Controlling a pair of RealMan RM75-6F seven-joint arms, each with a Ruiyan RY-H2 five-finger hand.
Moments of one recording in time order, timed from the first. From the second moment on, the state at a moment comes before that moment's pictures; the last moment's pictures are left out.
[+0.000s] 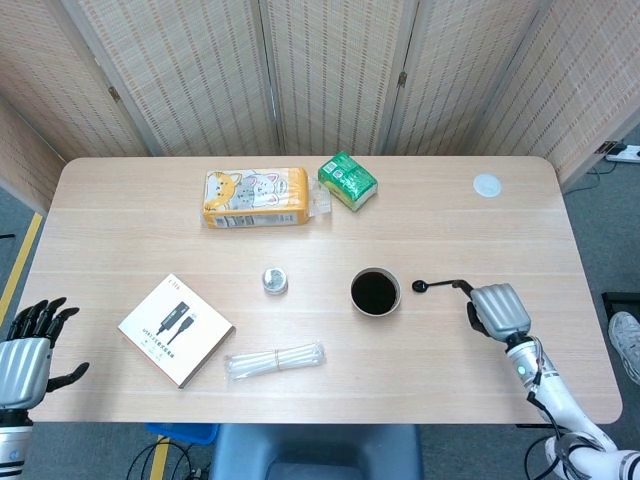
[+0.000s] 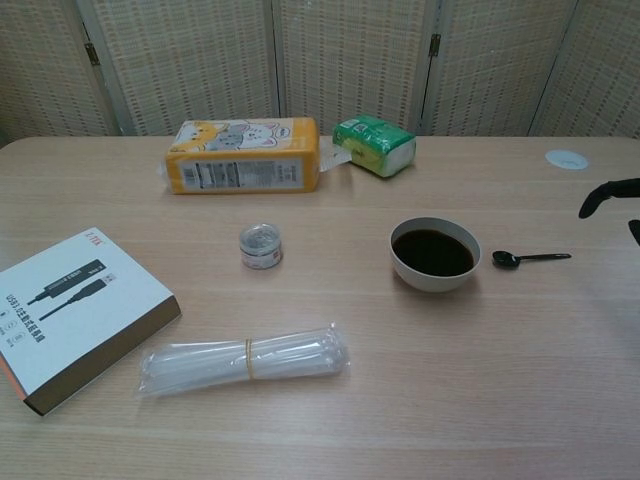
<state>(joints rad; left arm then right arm) -0.10 -1.18 -0.06 -1.60 1.46 1.50 0.15 0.42 -1.32 0.12 -1.44 -1.31 0.95 -0.21</state>
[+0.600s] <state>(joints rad) -0.09 -1.18 -0.06 -1.61 1.45 1.50 0.15 0.56 -1.45 0.13 -1.25 -1.21 0.77 -0.25</state>
